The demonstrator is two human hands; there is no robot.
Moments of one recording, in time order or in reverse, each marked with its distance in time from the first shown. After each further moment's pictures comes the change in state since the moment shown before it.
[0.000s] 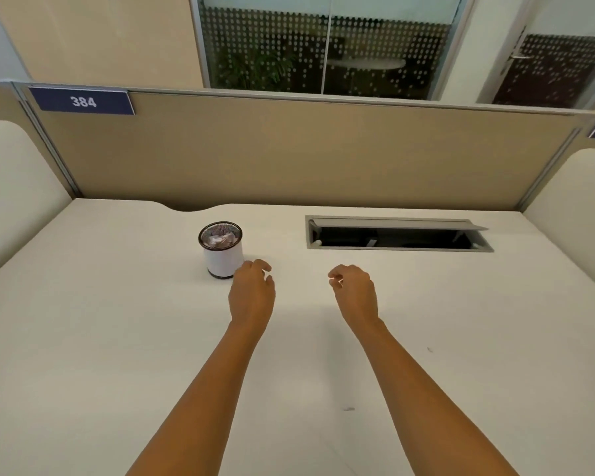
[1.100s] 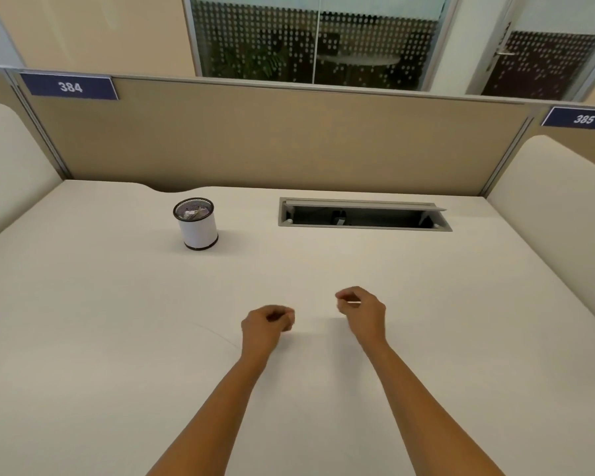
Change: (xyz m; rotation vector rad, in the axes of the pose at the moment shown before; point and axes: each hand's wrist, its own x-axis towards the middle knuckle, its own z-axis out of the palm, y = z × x) left_hand -0.149 0.033 0.051 -0.574 -0.288 -0.348; right_hand -0.101 0.096 -0.060 0.411 0.029 0.236
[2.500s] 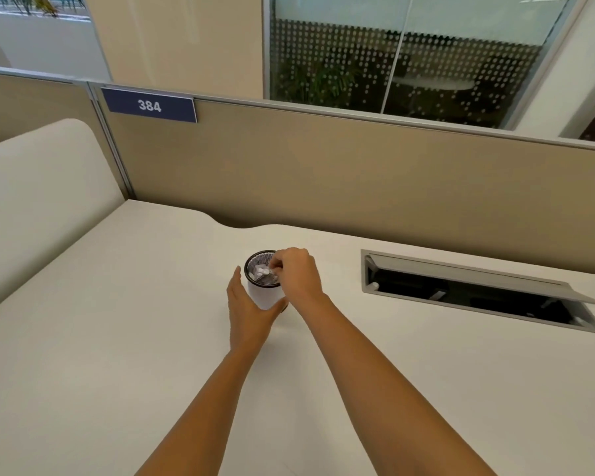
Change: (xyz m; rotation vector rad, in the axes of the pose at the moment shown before) left_hand 0.219 0.016 -0.138 0.059 0.419 0.160; right_hand 0.129 -0.216 0.259 -0.465 -0.398 -0.497
